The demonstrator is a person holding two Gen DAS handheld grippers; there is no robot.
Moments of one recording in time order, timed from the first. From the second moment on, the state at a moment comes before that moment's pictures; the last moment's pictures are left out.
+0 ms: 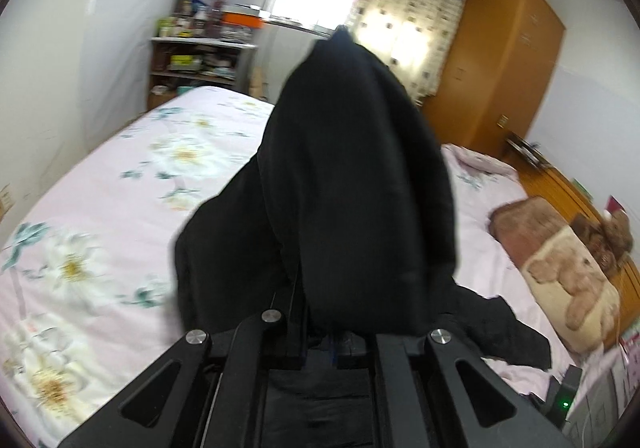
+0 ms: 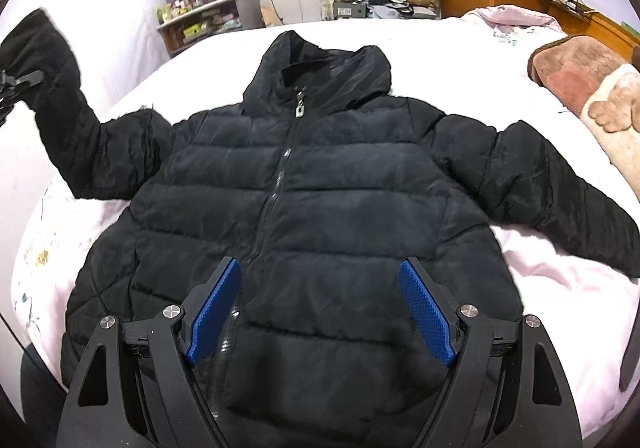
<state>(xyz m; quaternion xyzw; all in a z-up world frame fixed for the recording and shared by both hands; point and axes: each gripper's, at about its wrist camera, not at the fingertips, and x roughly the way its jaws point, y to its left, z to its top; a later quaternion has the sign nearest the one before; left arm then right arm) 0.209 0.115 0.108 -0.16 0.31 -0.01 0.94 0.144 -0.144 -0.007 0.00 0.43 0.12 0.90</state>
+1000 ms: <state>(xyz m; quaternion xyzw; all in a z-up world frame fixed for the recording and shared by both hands) 0.349 -0.138 -0.049 -0.10 0.48 -0.18 0.85 0.174 -0.255 -0.044 0.08 0.45 0.03 0.89</state>
